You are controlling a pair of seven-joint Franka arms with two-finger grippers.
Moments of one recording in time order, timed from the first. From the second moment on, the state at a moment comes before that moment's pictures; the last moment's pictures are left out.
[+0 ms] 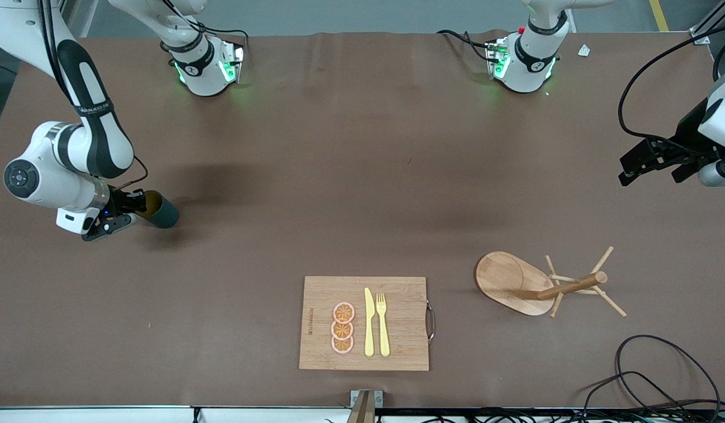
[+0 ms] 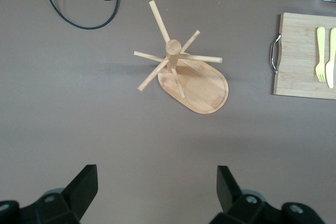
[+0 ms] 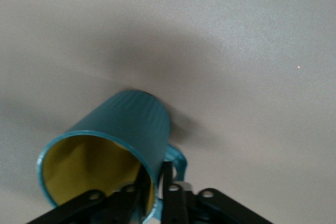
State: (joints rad) left arm 0.01 0.01 -0.09 -1.58 -0.01 1.73 -0.14; right arm -0.10 0.29 -0.10 -2.18 0.00 2.29 -0.62
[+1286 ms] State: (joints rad) left arm 0.01 0.01 -0.09 -1.58 -0.01 1.71 -0.14; right arm 0.58 0.28 -0.07 -1.96 0.14 2.09 0.43
